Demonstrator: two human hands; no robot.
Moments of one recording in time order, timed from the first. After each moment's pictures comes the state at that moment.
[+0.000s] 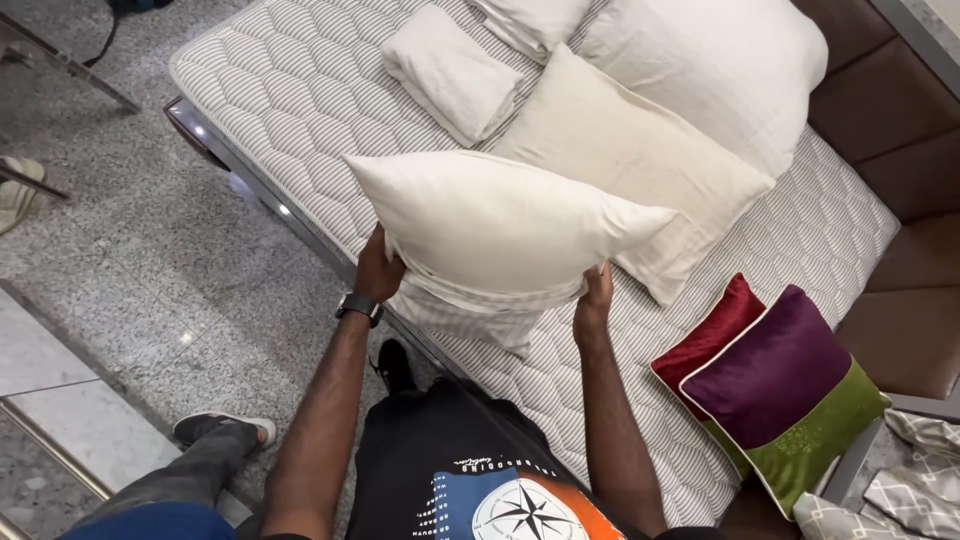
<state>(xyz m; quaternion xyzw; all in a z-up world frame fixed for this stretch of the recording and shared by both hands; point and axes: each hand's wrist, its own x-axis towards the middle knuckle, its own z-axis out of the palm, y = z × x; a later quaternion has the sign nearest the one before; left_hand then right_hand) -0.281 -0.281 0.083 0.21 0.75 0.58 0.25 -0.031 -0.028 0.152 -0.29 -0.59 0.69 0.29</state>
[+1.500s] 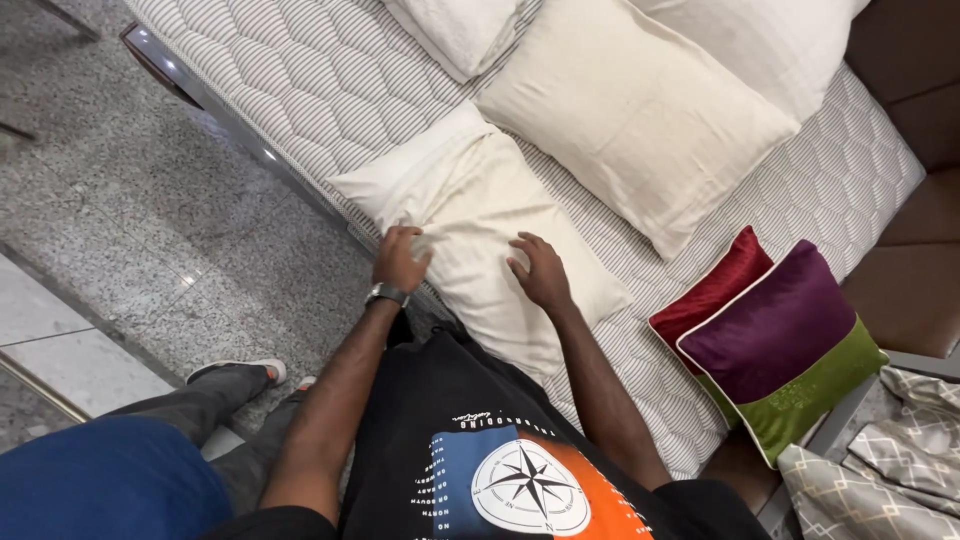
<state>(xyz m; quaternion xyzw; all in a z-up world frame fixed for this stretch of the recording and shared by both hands) -0.202 -0.269 0.015 0.17 0.87 0.35 0.28 -0.021 -0.048 0.069 -0.24 -0.92 0.30 -0.02</state>
